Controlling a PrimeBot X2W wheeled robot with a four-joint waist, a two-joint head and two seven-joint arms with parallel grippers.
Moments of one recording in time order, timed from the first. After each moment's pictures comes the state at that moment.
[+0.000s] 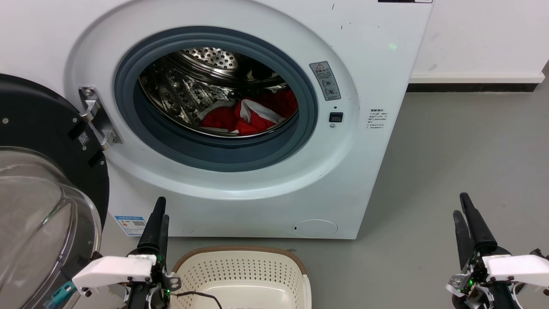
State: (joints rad) left arm -0.10 0.05 0.05 0.26 -1.51 -0.13 0.04; right arm -0.07 -0.05 -0.10 0.23 1.50 0.13 0.04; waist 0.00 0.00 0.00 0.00
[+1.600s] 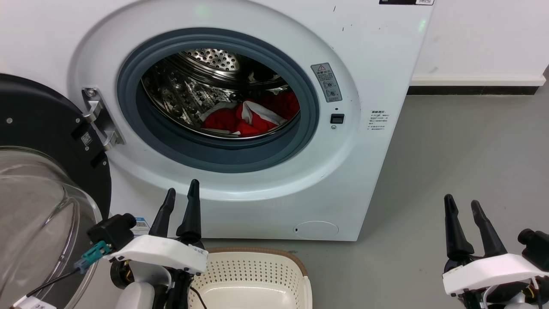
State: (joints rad) left arm -0.16 0.05 -0.06 0.24 -0.68 -0.11 -0.13; right arm -0.02 -0.05 -0.07 0.12 0.48 0.13 -0.11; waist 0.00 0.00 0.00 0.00
